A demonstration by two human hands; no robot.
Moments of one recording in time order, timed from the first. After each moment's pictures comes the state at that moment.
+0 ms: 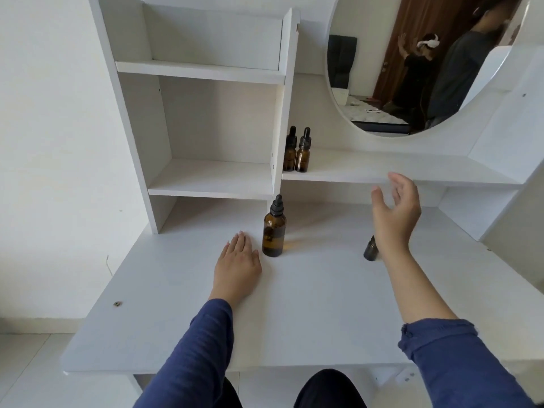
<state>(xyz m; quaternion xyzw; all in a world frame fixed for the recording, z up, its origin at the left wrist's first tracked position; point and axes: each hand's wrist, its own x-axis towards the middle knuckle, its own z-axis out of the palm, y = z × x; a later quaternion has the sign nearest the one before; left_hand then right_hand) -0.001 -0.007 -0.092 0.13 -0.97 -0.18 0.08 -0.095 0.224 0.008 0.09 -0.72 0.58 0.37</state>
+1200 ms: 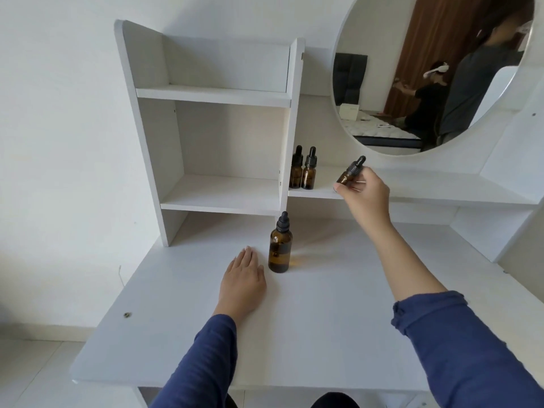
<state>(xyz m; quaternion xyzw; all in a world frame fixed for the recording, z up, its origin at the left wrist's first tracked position) 0.002 -0.006 -0.088 0.13 -0.97 -0.19 0.09 -0.117 0.178 0.058 0.16 -0.79 0.54 0.23</state>
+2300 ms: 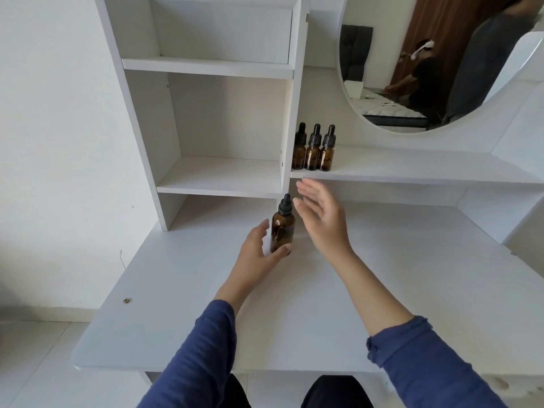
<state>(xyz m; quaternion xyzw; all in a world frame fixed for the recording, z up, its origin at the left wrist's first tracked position) -0.001 0.005 -0.073 0.08 -0.82 -0.54 0.15 -0.063 0.133 -0.007 0.31 -0.72 0.61 0.11</state>
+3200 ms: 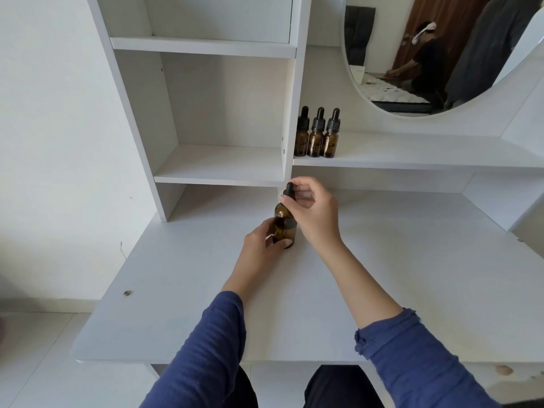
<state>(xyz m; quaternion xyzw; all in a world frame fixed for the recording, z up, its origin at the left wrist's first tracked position) -0.006 0.008 -0.080 0.06 -0.79 -0.59 0.17 -0.058 0.111 -0.014 0.24 -0.75 0.61 0.13</state>
